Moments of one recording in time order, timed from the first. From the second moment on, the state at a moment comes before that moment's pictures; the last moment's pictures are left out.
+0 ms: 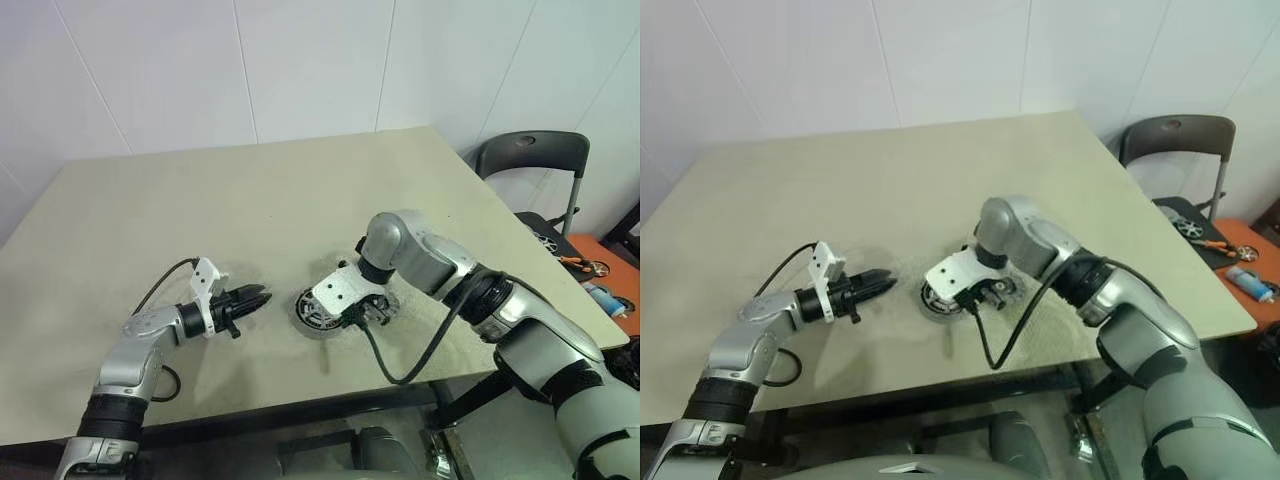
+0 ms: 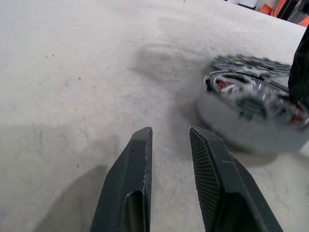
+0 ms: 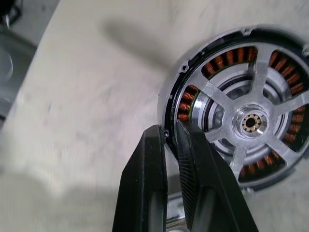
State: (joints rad) left arm -0.19 0.50 0.02 0.12 -0.40 0.31 -0.94; right arm -1.00 -0.46 0.81 0.27 -0.21 0.20 1.61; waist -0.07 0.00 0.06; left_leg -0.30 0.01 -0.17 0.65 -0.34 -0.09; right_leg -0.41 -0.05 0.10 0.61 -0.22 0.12
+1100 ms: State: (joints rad) left arm -0.19 0.50 0.02 0.11 -0.40 0.32 -0.94; right arm -0.97 -0.48 0.69 0.18 -0.25 0.15 1.60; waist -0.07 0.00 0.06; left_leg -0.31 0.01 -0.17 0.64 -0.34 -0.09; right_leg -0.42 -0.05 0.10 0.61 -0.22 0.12
